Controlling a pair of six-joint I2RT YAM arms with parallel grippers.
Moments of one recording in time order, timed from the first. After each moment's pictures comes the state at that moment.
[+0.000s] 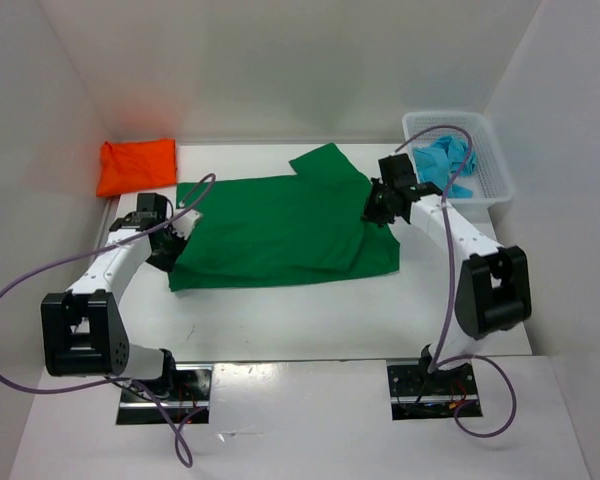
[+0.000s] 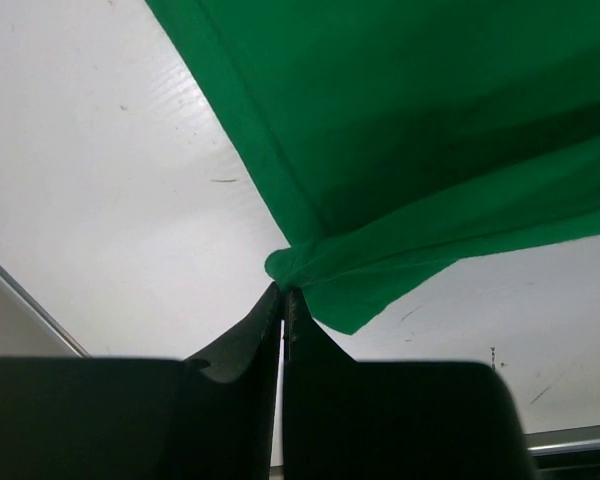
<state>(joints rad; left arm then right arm) 0.05 1.37 0.94 -0.75 0.02 0.49 0.27 1.55 1.19 -0.53 -0.04 0.57</state>
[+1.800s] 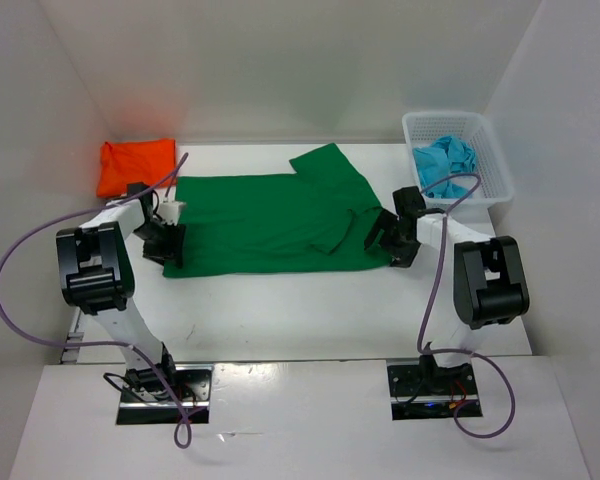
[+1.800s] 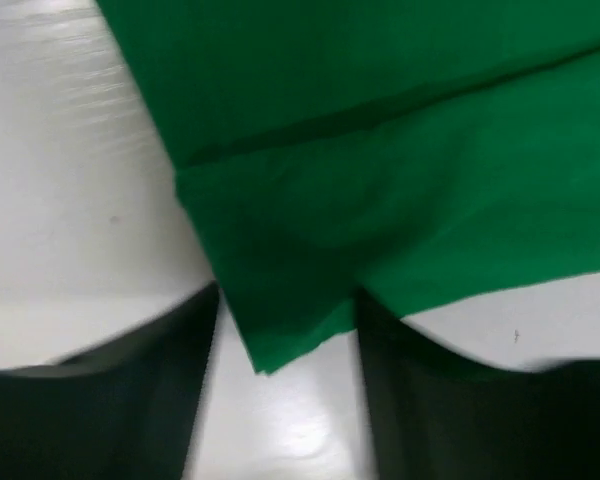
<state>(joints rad) 0.23 1.80 1.18 -0.77 0.21 0.35 0.14 1.67 0.97 -0.48 -0.05 0.69</state>
